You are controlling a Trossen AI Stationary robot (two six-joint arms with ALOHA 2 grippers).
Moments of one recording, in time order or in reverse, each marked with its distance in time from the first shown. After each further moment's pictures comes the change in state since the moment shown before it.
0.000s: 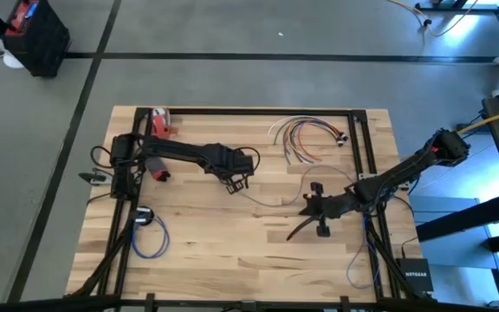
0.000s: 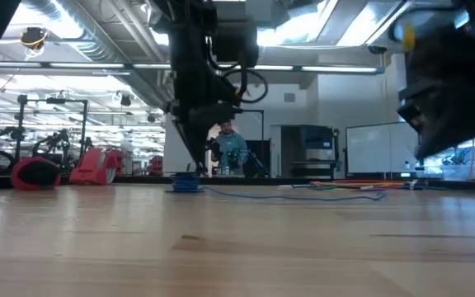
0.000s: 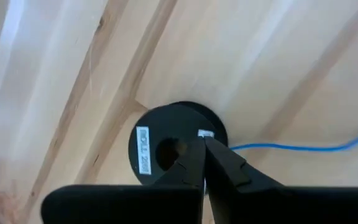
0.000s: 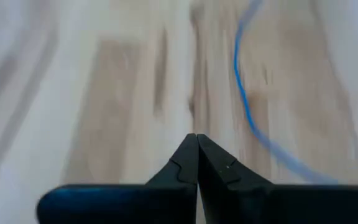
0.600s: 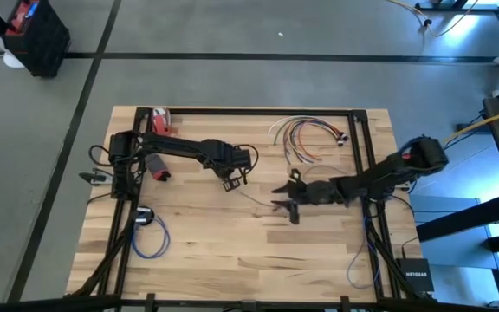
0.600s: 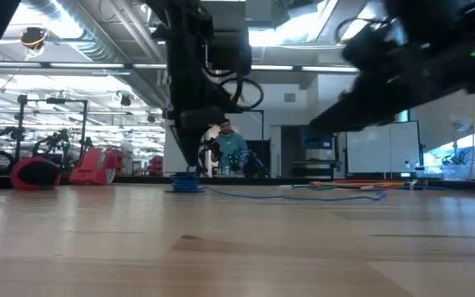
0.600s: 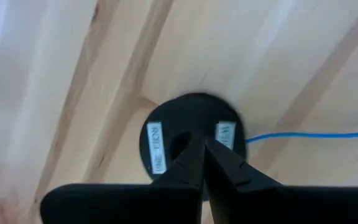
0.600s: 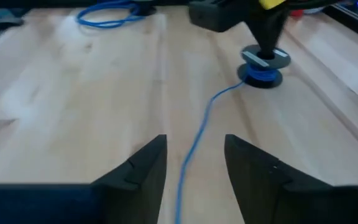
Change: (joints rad) left arm 0.037 -0.022 -0.041 0.018 0.064 0.103; right arm -0.227 0.335 0.030 0.713 0.023 -0.185
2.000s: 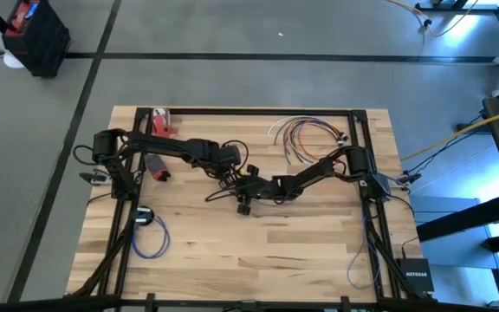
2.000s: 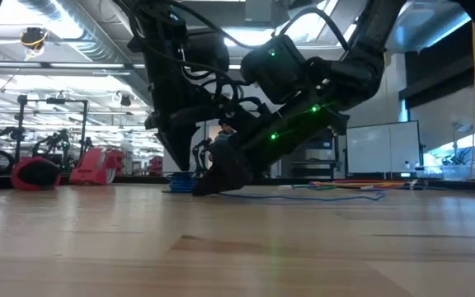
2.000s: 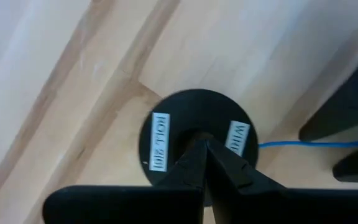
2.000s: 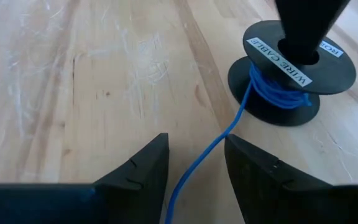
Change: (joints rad) left arm 0.043 -0.144 -0.234 0.229 0.079 -0.070; right arm -0.174 0.693 0.672 -0.166 0.011 -0.073
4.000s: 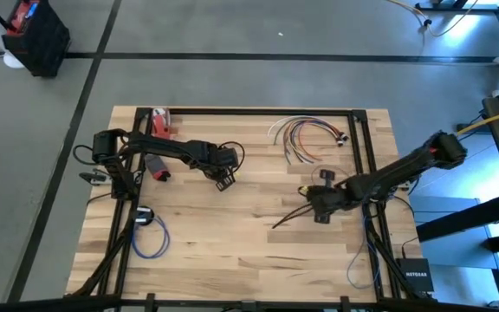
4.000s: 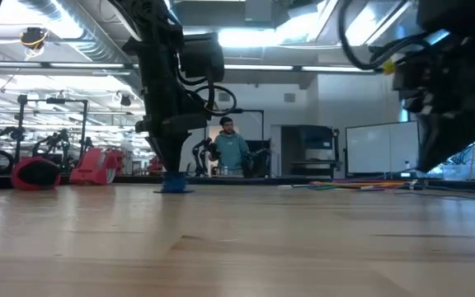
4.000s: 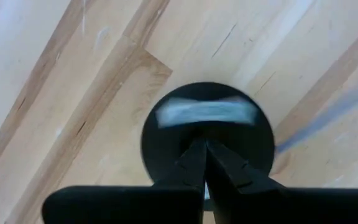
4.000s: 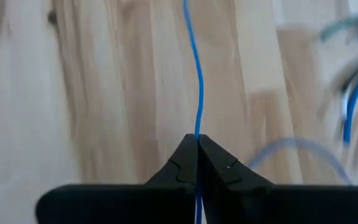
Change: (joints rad) left arm 0.000 0.001 -0.032 -0.027 -0.006 -0.057; right arm 0.309 -0.931 -0.500 -1.103 0.113 0.358
